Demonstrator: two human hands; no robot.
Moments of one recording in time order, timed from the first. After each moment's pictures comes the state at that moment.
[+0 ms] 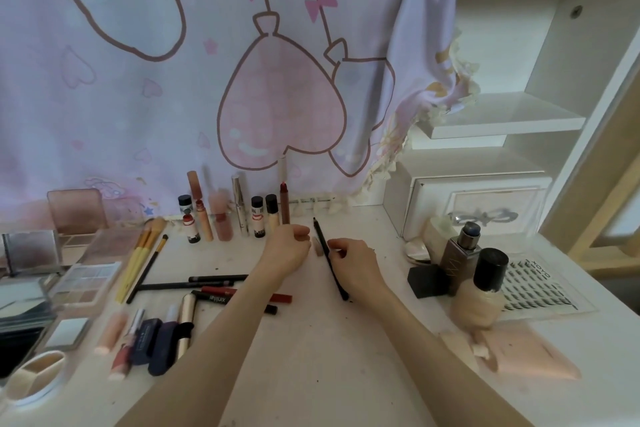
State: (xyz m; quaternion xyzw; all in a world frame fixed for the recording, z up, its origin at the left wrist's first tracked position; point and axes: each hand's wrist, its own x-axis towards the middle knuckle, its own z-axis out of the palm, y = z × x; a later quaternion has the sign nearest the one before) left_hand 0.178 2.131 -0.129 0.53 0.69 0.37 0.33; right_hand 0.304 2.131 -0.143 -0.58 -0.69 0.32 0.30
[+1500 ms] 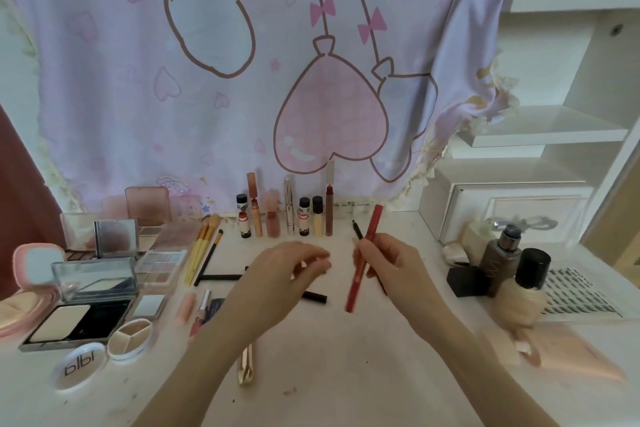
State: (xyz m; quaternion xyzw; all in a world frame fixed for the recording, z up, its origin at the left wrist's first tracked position) left_hand 0.128 2.009 -0.084 0.75 0.58 0.31 0.08; right_hand 0.298 2.046 -0.086 -0.42 -0.66 0.45 0.43
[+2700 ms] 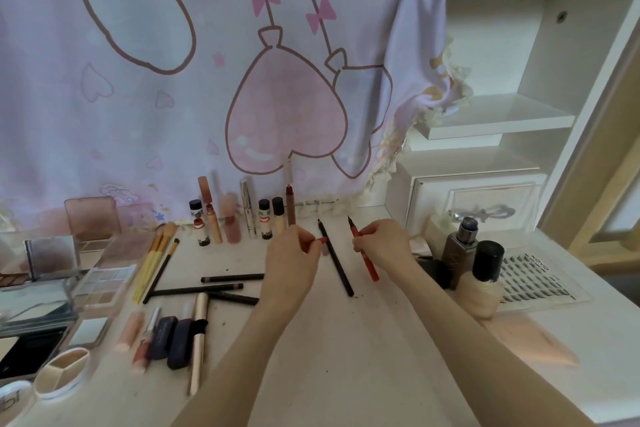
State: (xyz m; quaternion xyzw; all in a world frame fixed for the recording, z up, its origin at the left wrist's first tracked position) left_hand 0.193 2.082 -0.117 0.57 0.68 0.44 0.14; right_hand 0.328 2.135 -0.109 -0.64 -0.61 0.33 0.32
